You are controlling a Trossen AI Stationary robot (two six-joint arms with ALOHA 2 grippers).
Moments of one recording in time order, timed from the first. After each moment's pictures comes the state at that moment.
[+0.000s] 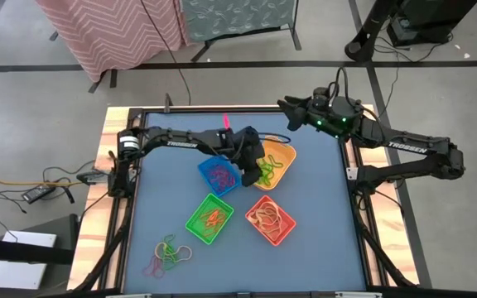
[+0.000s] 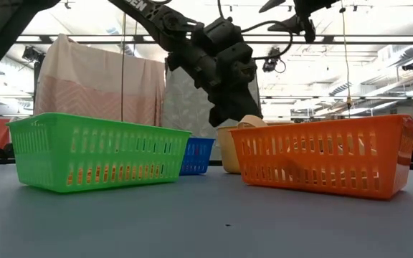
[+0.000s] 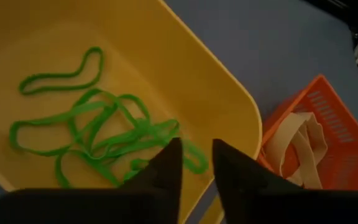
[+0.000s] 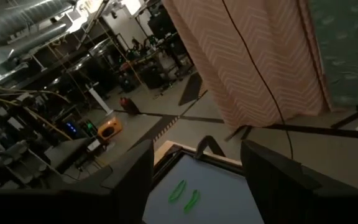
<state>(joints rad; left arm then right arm) 0.21 2.00 1.47 -0.29 0.39 -0.17 -0.32 1.03 0.95 0.01 0.32 0.58</state>
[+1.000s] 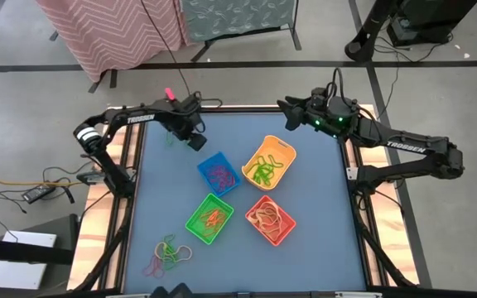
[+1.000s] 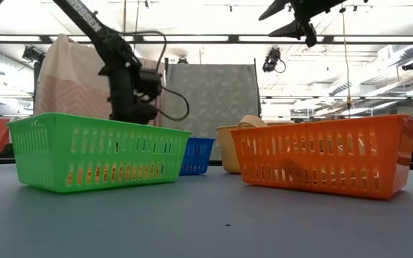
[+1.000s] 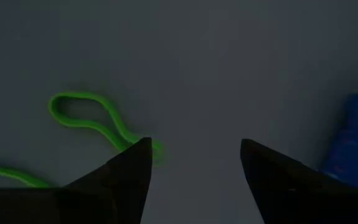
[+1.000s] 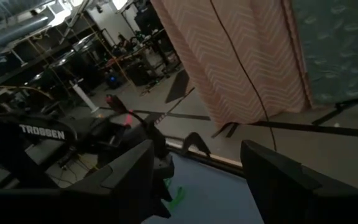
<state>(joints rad) 0.73 1.67 1.06 -0.75 0.13 -0.17 -0.33 1.05 0.95 -0.02 0.35 0.57</state>
